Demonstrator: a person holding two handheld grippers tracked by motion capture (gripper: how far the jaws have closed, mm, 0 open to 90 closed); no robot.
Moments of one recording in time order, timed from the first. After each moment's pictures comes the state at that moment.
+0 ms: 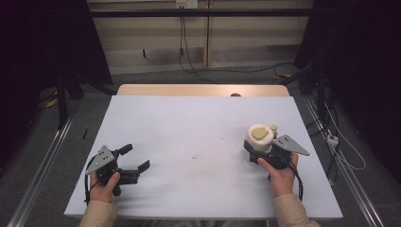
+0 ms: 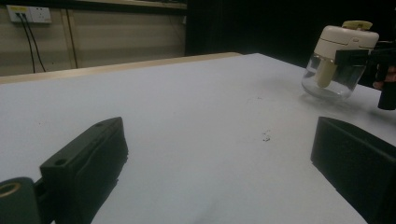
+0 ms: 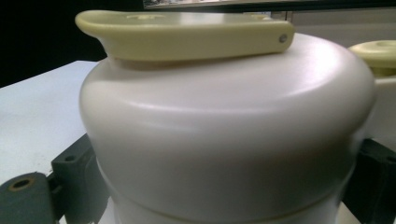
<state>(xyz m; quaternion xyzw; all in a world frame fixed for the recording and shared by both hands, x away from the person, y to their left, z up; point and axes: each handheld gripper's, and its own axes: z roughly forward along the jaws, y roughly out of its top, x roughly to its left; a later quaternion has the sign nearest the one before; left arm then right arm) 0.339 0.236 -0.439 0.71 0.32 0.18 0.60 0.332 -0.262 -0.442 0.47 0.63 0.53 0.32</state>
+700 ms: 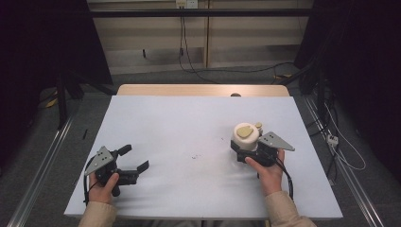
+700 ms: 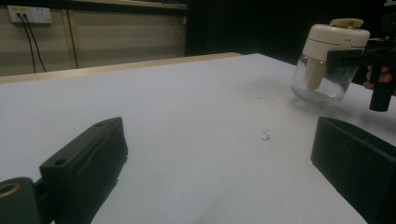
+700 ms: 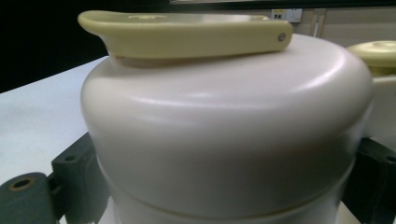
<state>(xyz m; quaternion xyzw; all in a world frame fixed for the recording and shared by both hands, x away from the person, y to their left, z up) 0.337 0.239 -0.439 0.71 0.32 0.18 0.60 0.344 -0.229 -0.439 0.44 0.65 0.54 0.29</state>
